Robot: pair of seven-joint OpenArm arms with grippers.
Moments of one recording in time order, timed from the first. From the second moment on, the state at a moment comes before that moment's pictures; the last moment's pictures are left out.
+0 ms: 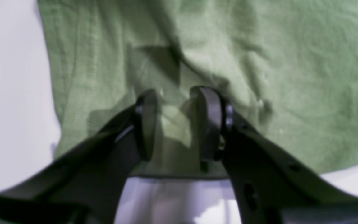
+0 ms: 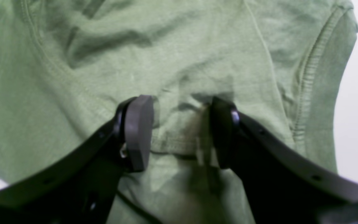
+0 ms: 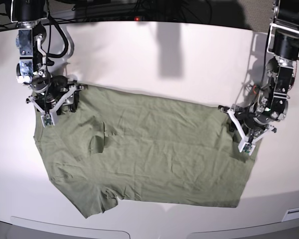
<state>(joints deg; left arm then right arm) -11.4 -20.3 13.4 63.8 -13.0 -17.9 35.0 -8.6 22.2 6.1 76.5 11.4 24.8 -31.3</state>
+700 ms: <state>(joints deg) 6.5 -27.0 12.6 65.5 -19.9 -18.5 4.6 -16.9 24.8 5.8 86.4 11.1 25.7 -36.0</state>
